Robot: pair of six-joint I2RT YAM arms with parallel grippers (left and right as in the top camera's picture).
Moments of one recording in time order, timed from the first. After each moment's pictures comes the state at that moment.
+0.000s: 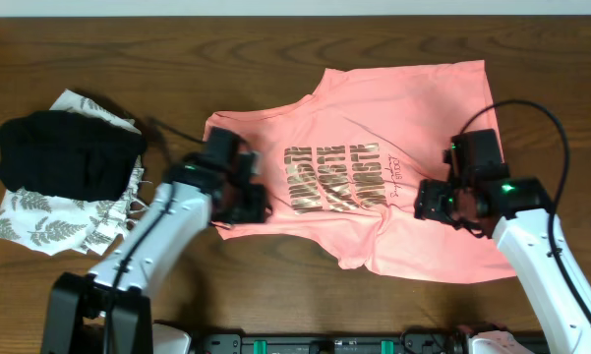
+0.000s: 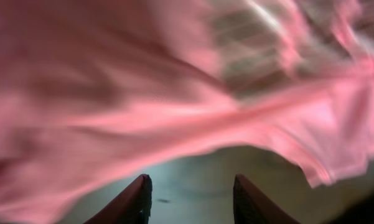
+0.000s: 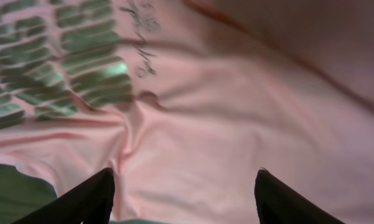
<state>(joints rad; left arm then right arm) -0.35 1.50 0.89 -0.75 0.37 -0.26 0.13 1.26 0.92 -0.98 -0.06 0.38</state>
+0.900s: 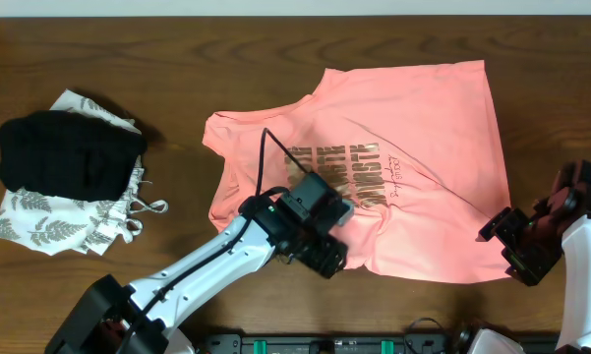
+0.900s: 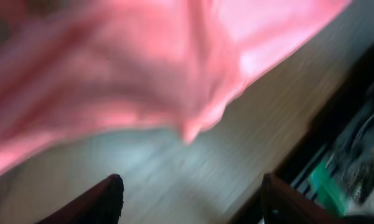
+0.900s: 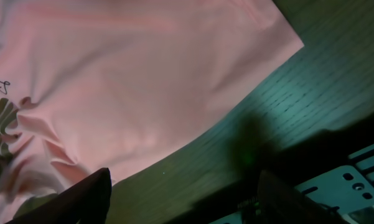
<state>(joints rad) -0.80 1.50 0.91 -0.63 0.40 -0.24 -0.44 1.26 0.92 -1.29 -0.15 0.44</state>
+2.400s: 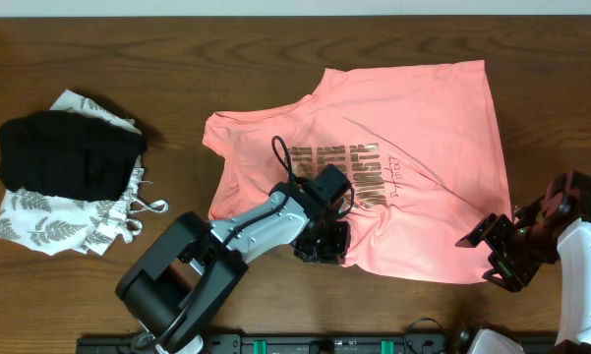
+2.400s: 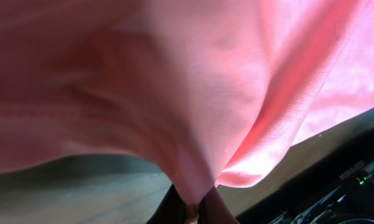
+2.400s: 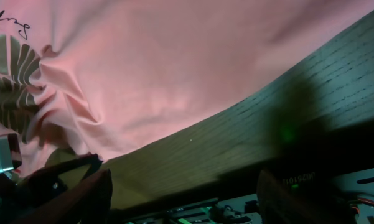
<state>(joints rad) -0.78 1.83 0.98 -0.57 0.55 -0.70 -0.44 1.27 0.86 -1.32 -0.33 0.38</state>
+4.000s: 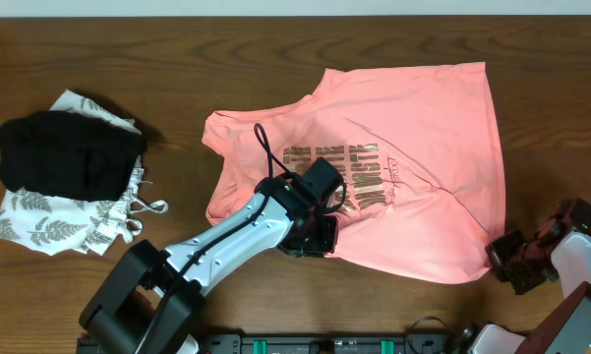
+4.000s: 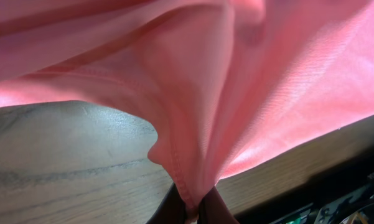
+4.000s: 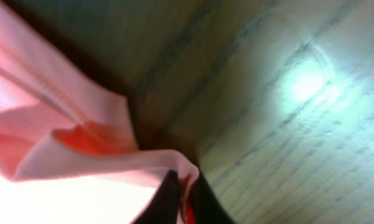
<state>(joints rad) -0.77 1.67 1.01 -0.76 0.36 -0.63 -0.62 1.42 0.60 -0.79 -0.16 0.53</state>
